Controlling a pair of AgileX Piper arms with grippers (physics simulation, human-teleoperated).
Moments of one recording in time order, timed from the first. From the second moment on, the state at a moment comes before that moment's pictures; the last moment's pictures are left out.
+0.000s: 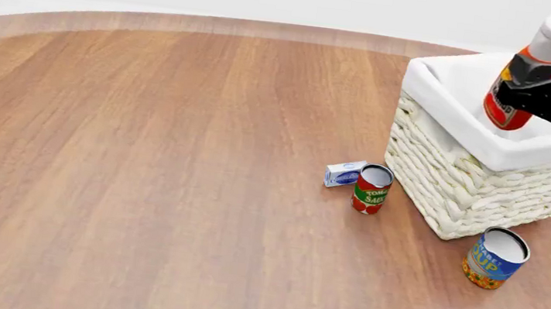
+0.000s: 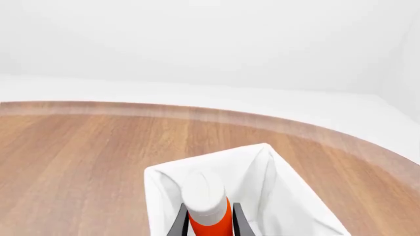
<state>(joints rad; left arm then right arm) 0.00 0.01 0.00 0.00 0.00 -0.01 1.25 -0.65 -0.48 -0.06</state>
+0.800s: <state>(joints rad) 0.00 0.01 0.00 0.00 0.00 0.00 1.30 -0.67 -0.46 -0.08</state>
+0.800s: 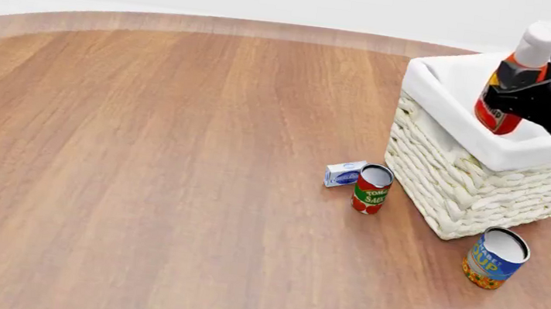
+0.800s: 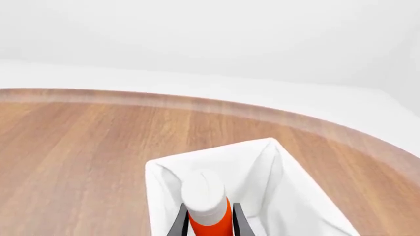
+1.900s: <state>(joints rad) 0.00 0.01 0.00 0.00 0.00 0.01 1.33 -0.68 -0.46 -0.06</state>
